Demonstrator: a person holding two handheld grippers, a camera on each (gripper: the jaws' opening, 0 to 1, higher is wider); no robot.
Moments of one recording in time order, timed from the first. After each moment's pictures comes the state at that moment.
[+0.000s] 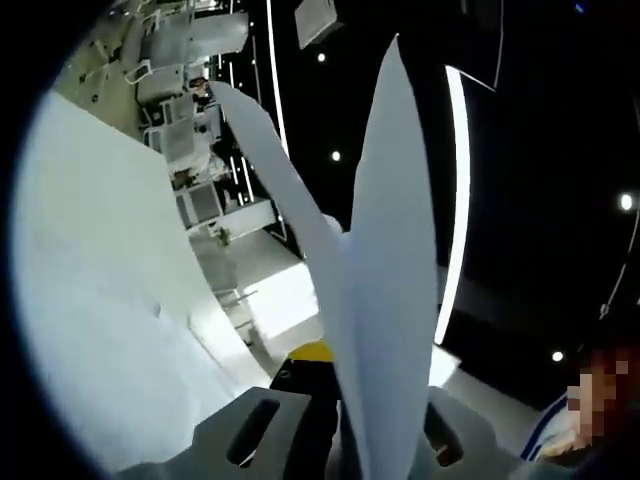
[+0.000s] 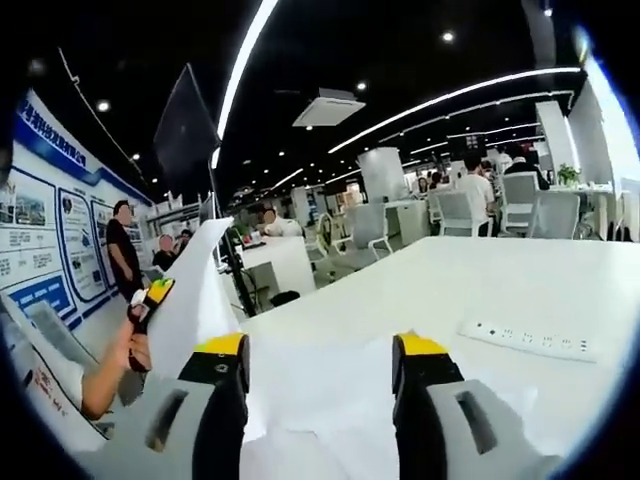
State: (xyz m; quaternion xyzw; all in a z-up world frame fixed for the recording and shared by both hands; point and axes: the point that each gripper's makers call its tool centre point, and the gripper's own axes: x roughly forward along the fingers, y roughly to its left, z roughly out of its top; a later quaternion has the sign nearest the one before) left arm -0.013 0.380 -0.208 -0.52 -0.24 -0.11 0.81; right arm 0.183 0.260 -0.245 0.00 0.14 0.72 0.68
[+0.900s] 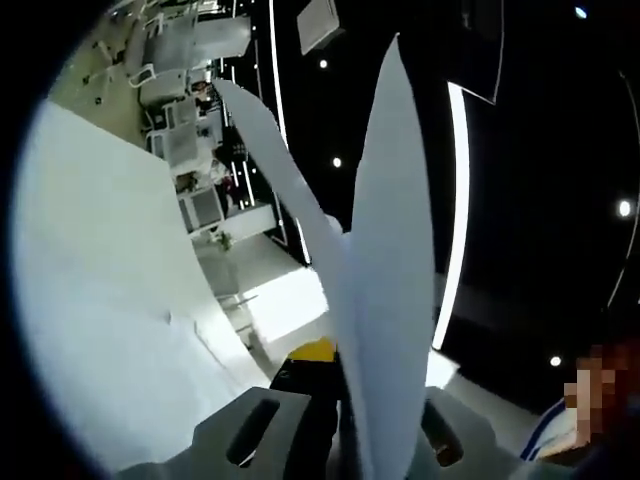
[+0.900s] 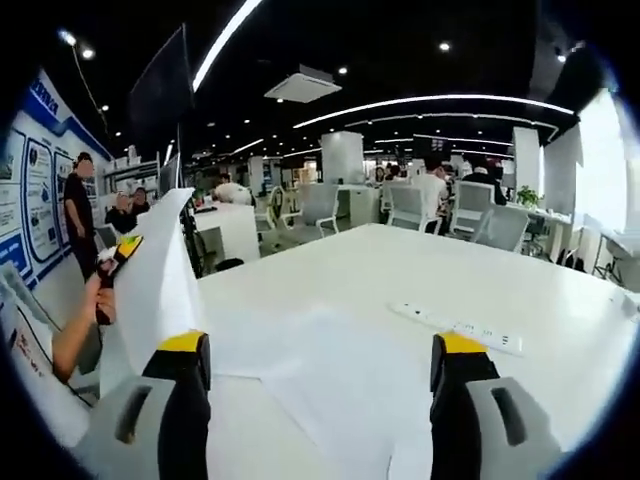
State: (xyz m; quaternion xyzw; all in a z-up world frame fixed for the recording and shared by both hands) left arm -0.032 0.395 -0.221 -0.52 -0.25 -0.10 0.81; right arm 0.207 0.187 -0.255 -0.09 0.14 0.62 0.76
